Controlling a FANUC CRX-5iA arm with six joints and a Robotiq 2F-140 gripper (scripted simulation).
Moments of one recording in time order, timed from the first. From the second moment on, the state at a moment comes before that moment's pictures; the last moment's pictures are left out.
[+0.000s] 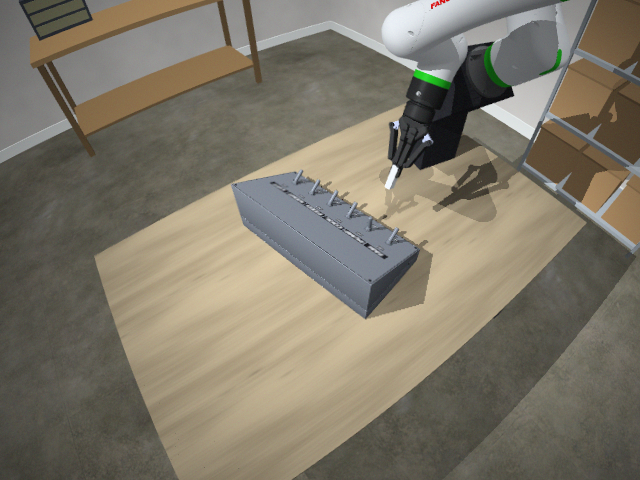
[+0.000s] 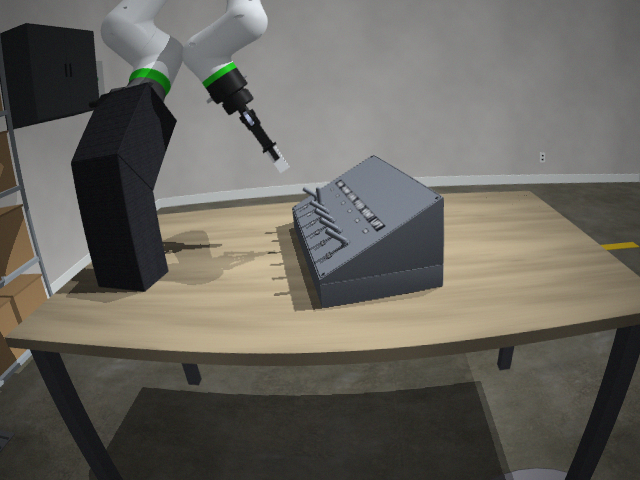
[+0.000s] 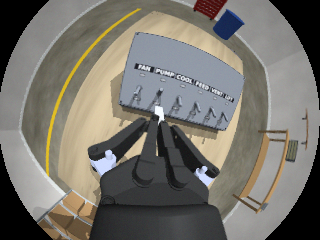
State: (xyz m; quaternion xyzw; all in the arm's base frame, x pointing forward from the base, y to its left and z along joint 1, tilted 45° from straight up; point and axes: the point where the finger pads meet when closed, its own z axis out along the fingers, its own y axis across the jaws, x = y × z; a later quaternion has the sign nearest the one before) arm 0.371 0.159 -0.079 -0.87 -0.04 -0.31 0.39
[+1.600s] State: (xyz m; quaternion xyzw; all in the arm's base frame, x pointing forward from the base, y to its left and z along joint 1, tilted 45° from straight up) arm 0.325 0.210 -0.045 -0.87 -0.04 -0.31 0.39
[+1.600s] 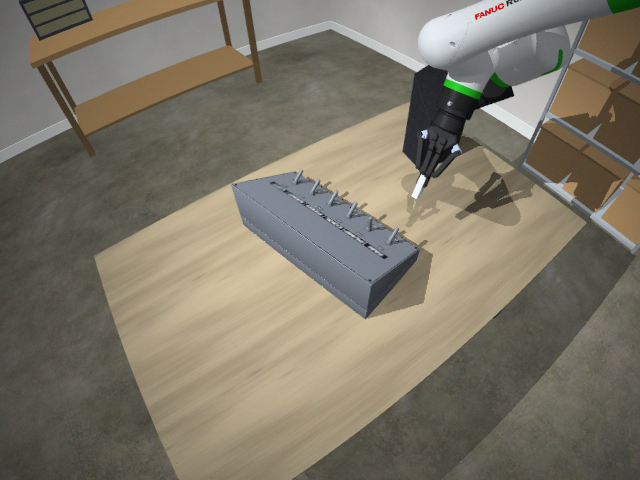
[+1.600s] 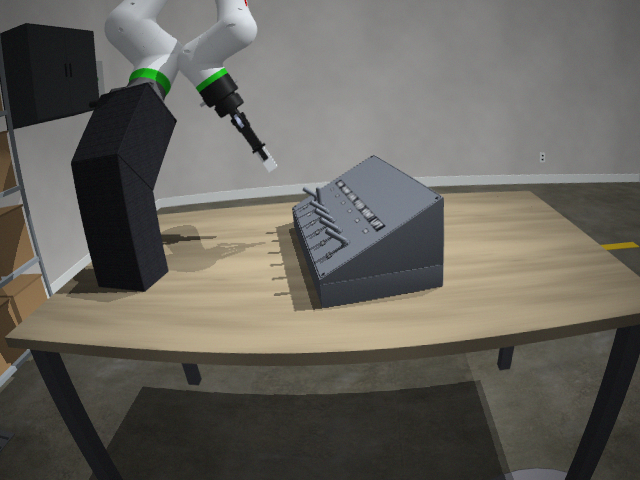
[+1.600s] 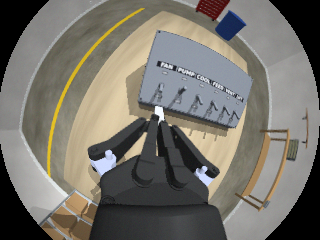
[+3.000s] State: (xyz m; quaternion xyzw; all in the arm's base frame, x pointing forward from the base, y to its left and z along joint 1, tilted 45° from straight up) arm 0.357 0.253 -0.075 -0.87 -0.04 -0.31 0.39
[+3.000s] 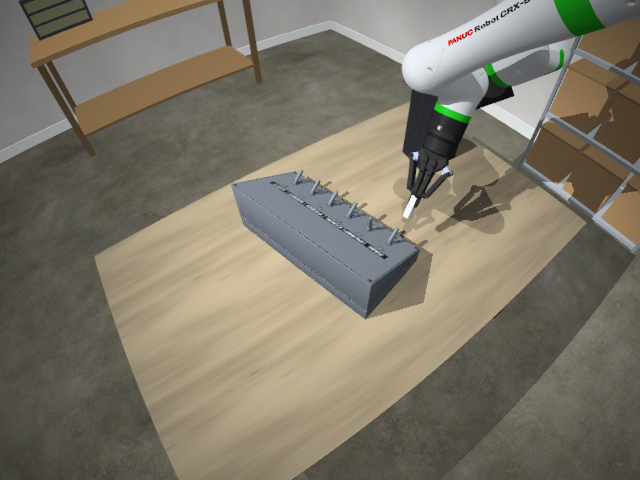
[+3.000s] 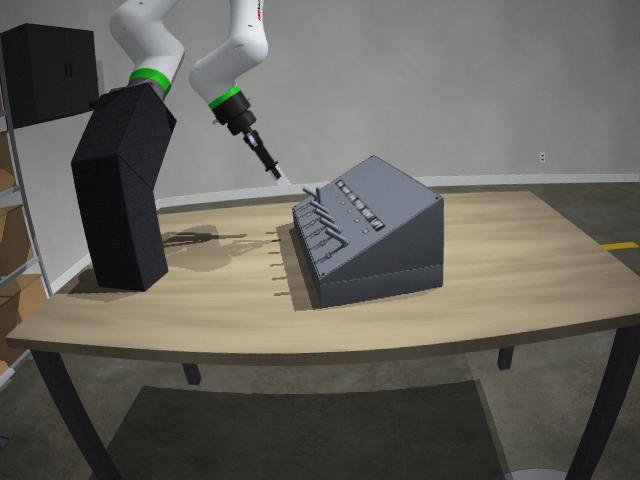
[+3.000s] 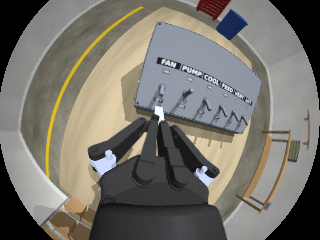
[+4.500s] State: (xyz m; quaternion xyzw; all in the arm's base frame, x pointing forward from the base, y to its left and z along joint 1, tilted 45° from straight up) arm 0.378 0.282 -0.095 -0.87 -0.04 -0.31 0.39
